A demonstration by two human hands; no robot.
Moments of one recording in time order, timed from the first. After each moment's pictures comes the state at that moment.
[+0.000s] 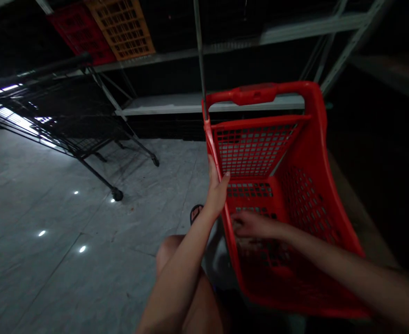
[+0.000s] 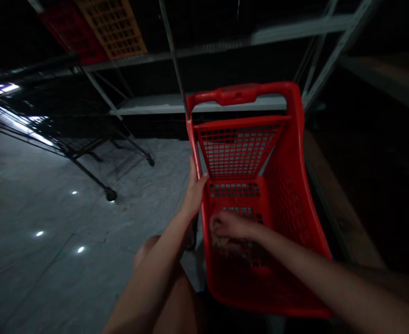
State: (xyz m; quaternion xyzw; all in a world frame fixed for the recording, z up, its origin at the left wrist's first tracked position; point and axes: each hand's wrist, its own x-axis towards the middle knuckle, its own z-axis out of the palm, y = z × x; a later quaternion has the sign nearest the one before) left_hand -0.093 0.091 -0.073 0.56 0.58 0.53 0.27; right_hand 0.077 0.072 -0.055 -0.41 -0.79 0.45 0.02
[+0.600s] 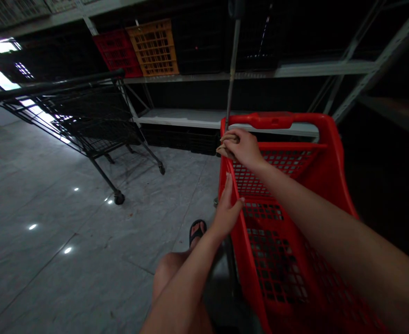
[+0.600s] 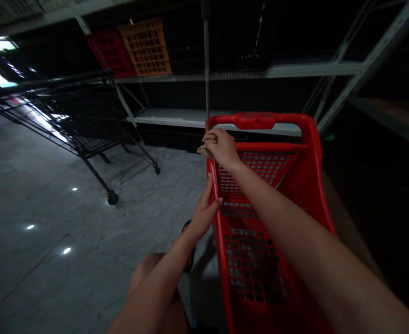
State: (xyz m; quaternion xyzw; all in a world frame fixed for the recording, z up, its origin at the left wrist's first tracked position) left_hand -0.095 0.083 -0.069 0.53 0.48 0.57 0.40; right_hand -0.035 0.243 0.071 -0.39 -0.82 0.21 0.37
